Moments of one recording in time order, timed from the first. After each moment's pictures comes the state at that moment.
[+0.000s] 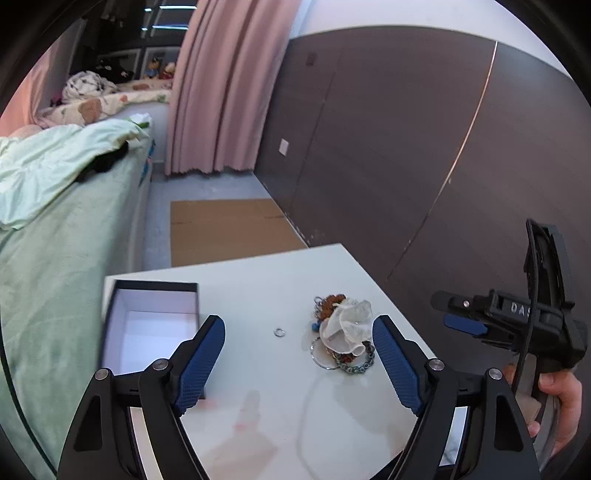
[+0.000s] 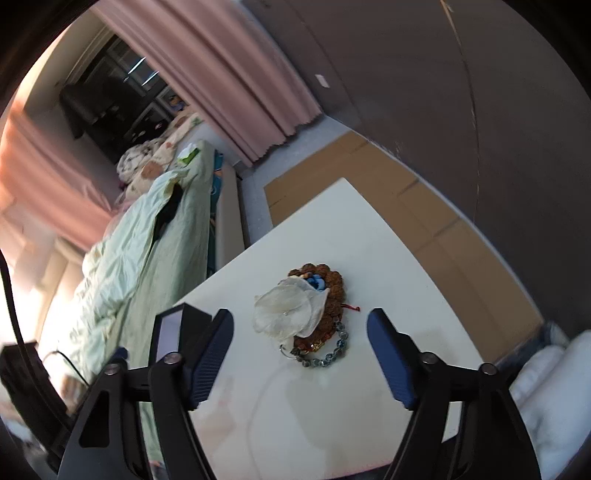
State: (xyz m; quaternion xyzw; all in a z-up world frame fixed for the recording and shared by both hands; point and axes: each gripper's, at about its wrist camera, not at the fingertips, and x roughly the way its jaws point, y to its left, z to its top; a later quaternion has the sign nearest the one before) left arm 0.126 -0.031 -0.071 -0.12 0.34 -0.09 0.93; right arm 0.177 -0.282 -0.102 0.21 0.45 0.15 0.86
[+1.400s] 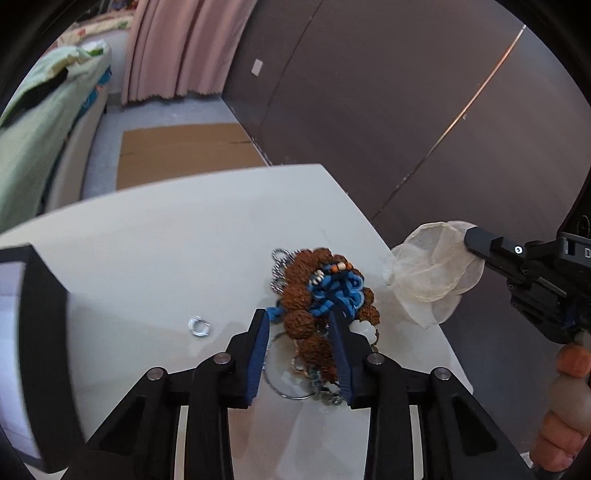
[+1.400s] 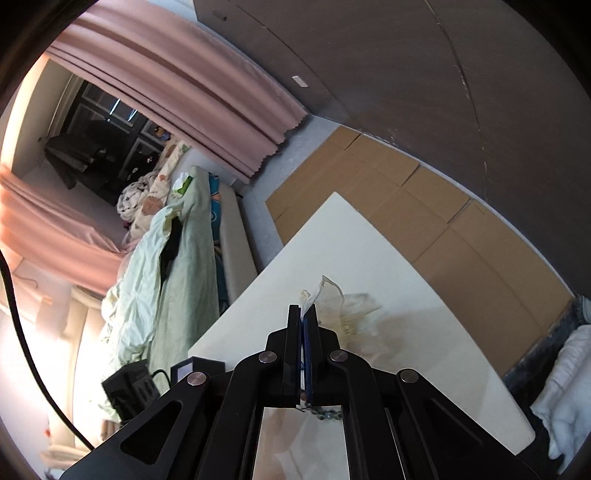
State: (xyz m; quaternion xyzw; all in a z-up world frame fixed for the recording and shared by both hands) left arm 0.232 -0.085 -0.168 -0.15 0.46 -0.16 0.86; right arm 0.229 -0.296 -0.122 0.30 0.44 0.15 0.83
